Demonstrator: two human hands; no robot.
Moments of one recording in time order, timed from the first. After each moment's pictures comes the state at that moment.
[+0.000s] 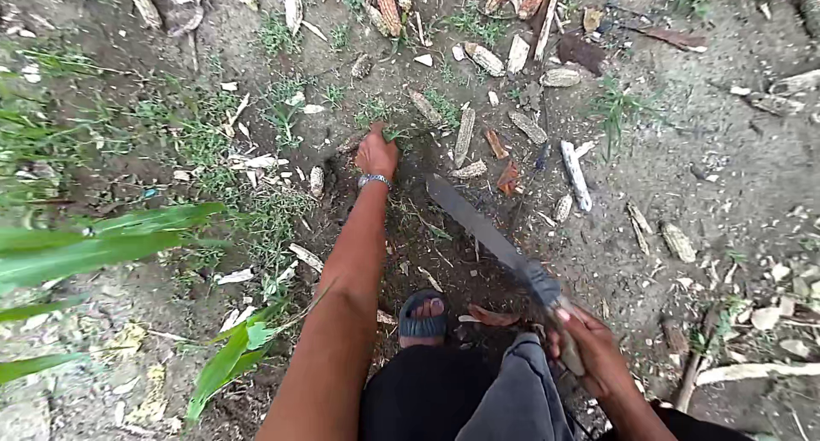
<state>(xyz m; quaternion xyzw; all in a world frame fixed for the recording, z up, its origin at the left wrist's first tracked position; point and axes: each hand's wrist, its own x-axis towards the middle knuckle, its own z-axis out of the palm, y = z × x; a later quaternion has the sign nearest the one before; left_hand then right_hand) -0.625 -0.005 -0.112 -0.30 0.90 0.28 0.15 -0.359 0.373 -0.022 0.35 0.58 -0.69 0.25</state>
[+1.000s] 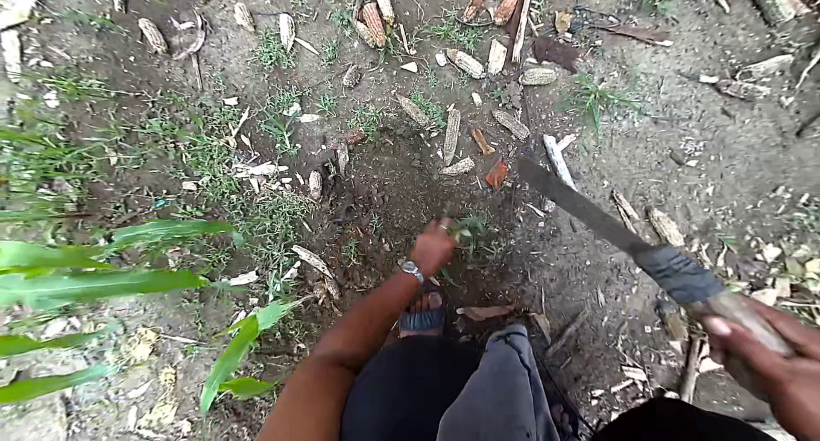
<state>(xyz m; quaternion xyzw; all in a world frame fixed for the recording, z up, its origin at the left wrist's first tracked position) -0.454 0.101 -0.119 0.11 0.92 0.23 0.30 -0.375 0.501 0.085 0.16 0.87 -0.46 0.09</state>
